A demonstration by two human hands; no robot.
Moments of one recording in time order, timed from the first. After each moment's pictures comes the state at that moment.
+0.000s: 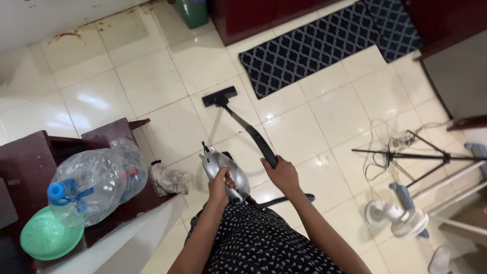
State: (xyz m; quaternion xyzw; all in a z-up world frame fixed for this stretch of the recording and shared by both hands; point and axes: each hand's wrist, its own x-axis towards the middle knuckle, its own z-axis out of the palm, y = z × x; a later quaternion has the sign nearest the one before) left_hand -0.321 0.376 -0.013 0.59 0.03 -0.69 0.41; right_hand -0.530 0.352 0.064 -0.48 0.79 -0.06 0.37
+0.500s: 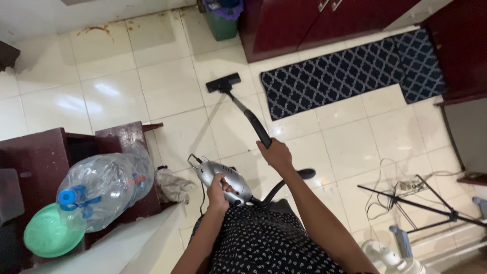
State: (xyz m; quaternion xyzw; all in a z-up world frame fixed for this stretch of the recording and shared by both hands) left_hand -0.300 0.280 -0.028 0.55 0.13 -0.64 0.52; right_hand -0.489 0.136 0.053 -0.52 0.75 0.00 0.41
